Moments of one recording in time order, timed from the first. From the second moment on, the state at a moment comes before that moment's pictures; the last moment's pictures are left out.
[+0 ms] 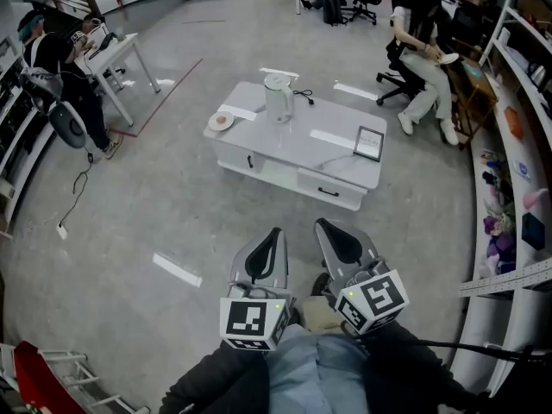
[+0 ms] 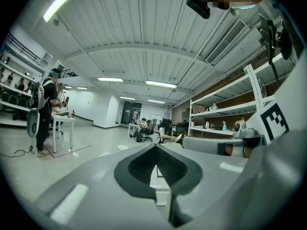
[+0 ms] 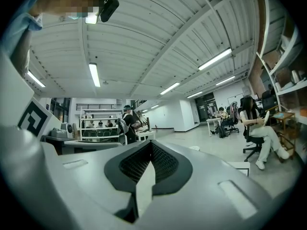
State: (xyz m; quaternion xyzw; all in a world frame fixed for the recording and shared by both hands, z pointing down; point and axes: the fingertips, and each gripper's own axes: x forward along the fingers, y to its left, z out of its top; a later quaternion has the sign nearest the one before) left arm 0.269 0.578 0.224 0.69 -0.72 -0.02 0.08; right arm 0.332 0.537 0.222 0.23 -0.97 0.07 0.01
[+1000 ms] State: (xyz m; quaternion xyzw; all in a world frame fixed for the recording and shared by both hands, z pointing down) left arm 0.251 0.333 0.236 0.69 -0.72 0.06 0.10; right arm 0.283 0.301 0.237 0.20 -0.98 0.10 0.00
